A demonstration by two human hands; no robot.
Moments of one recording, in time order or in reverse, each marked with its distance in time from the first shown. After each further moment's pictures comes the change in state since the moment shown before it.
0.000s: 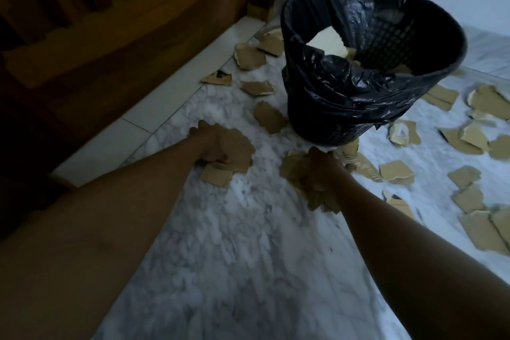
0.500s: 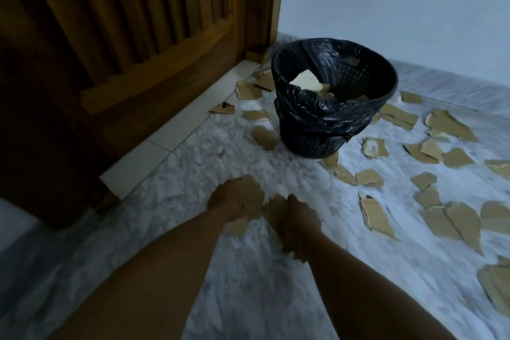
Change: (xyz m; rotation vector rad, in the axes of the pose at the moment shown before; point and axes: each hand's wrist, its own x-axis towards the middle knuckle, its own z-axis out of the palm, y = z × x) left_hand -0.167 0.040 0.064 -0.522 0.184 0.126; right_hand -0.145 -0.024 0.043 0.219 0.030 0.004
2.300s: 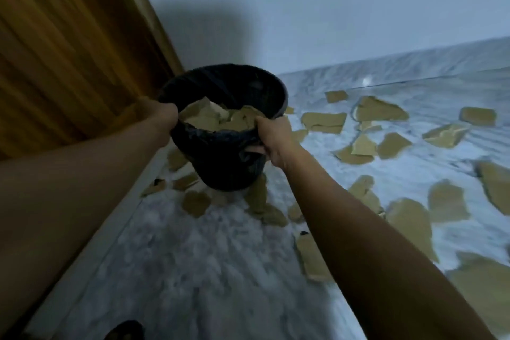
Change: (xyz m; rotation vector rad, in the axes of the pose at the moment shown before) left_hand 0.333 0.251 -0.192 -0.716 0.666 0.012; right_hand 0.102 0.081 -0.300 1.584 0.126 -0.150
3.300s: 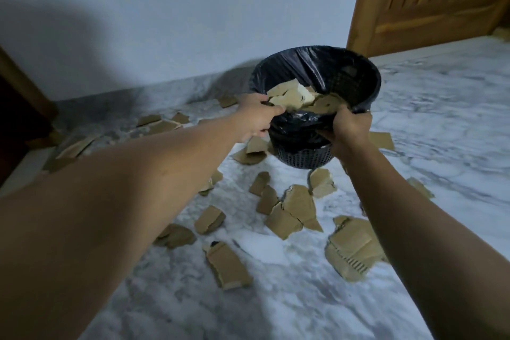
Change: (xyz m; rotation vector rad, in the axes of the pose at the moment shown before) left_hand -0.446 0.133 0.197 0.116 -1.104 0.284; right_hand -0.054 -0.069 -0.293 0.145 0.940 -0.339
